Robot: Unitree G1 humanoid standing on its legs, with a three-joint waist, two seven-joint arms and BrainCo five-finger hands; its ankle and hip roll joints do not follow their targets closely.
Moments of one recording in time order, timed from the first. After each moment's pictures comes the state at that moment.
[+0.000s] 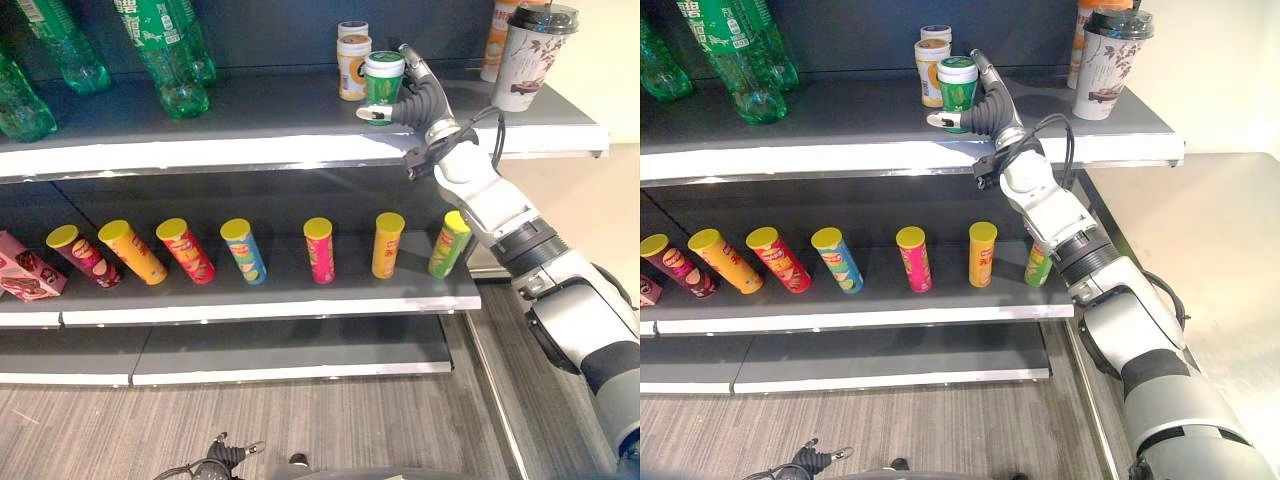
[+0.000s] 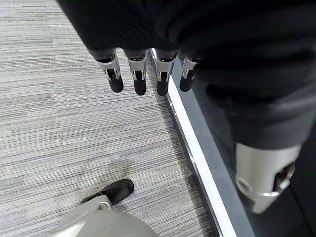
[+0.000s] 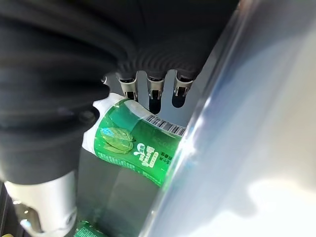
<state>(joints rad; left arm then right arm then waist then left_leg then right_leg) 0.08 0.25 -0.16 1.08 0.02 0.04 0.21 -1.12 -0.45 0.54 0.50 0.29 0.03 -0.24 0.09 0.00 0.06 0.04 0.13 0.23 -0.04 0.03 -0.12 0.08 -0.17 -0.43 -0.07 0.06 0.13</state>
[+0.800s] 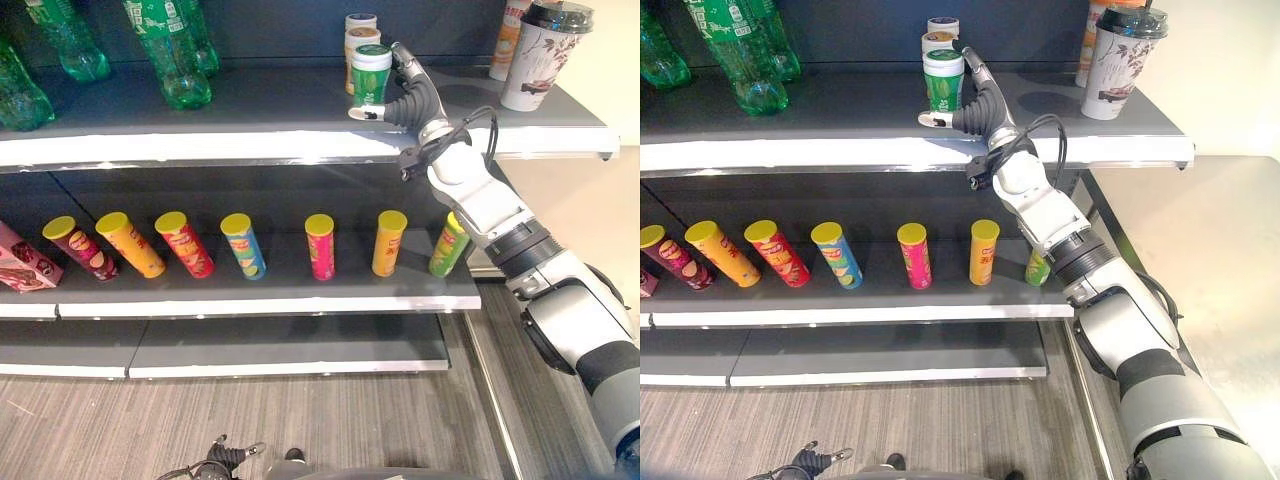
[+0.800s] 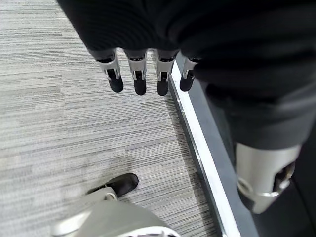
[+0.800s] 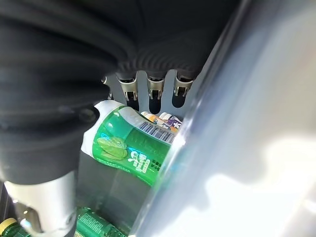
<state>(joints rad) 0.07 0.24 -0.16 1.10 -0.02 0.04 0.22 -1.12 -0.43 0.54 0.48 0.27 0.03 -0.25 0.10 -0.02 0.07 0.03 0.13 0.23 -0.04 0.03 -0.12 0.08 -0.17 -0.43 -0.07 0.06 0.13</state>
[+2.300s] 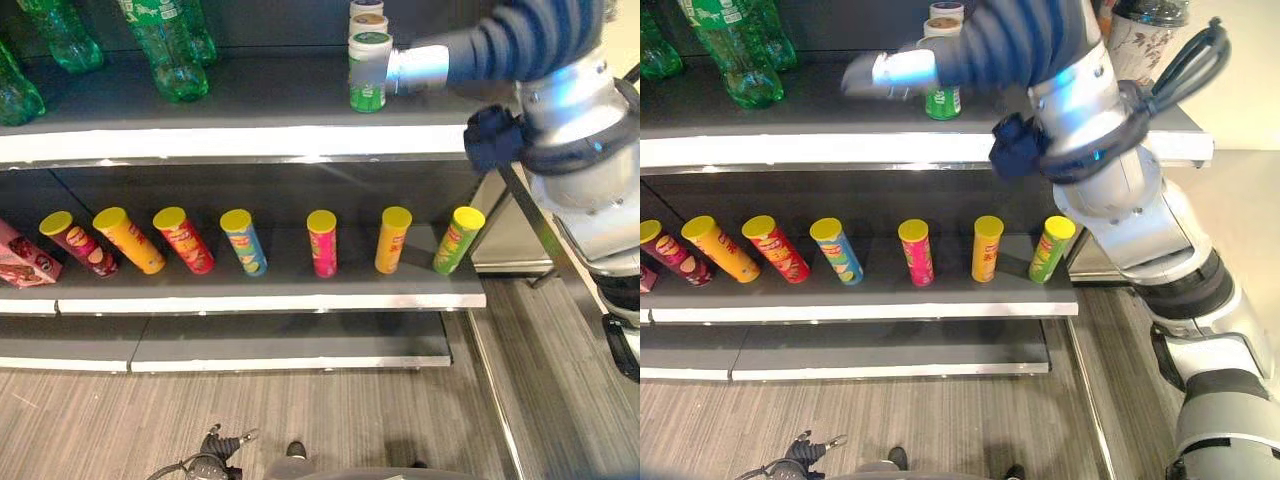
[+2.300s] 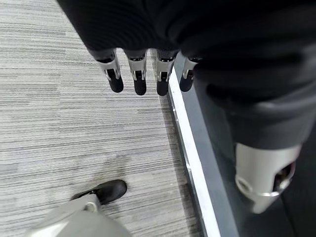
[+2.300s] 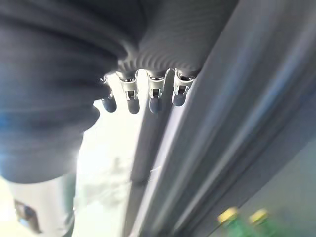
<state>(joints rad) 0.09 0.25 -0.08 1.03 -0.01 0.04 0.20 -1.04 -0.79 0.40 -0.45 0.11 -0.21 -0.14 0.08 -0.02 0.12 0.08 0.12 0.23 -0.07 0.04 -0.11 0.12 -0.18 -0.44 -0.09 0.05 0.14</state>
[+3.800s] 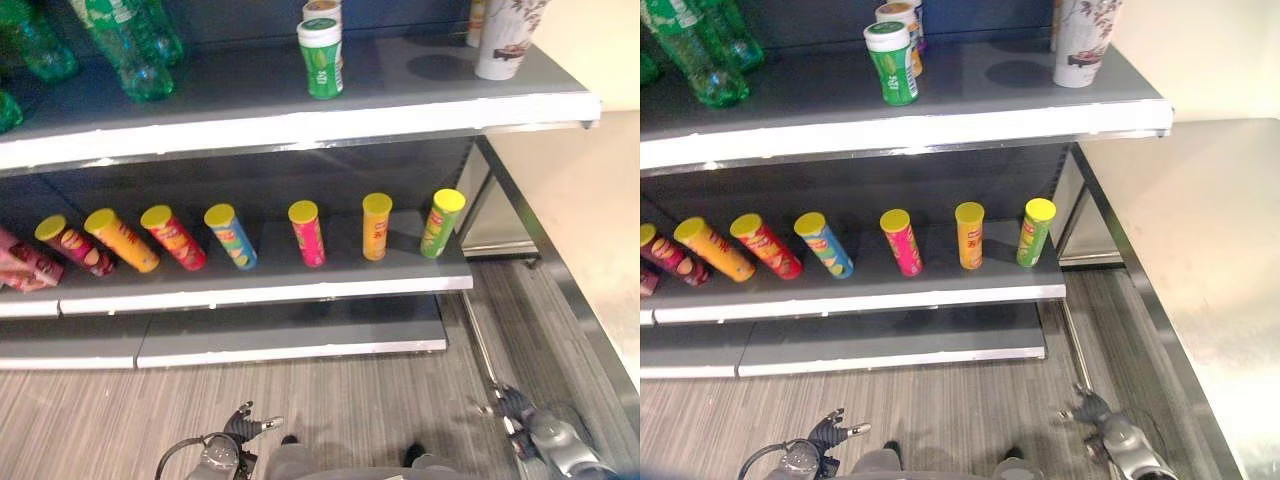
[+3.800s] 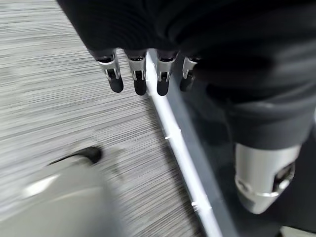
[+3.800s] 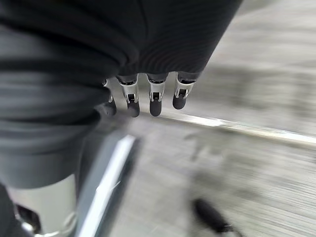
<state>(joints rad) -0.02 0.25 -0.18 0.99 0.02 -0.02 0.07 0.05 -0.50 0.19 0.92 0.02 0.03 0.03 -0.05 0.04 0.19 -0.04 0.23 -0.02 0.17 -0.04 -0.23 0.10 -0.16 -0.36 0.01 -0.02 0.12</state>
